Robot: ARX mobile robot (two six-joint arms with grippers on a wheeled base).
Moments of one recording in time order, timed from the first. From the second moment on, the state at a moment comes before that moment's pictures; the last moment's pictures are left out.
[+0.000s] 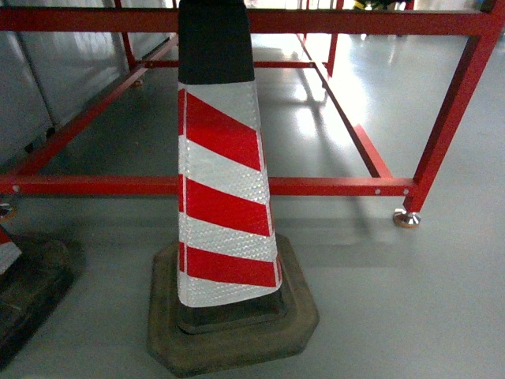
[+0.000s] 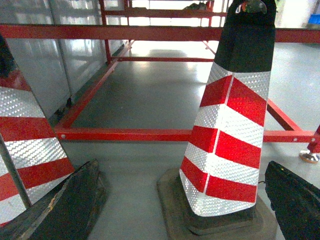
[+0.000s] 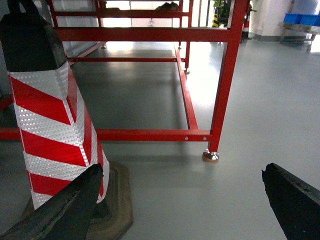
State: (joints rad) left arm 0.00 0.01 0.01 0.00 0.00 0.00; right arm 0.00 0.01 0.01 -0.01 0.00 0.00
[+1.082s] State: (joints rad) left arm 0.00 0.01 0.01 0.00 0.00 0.00; right arm 0.00 0.01 0.01 -0.01 0.00 0.00
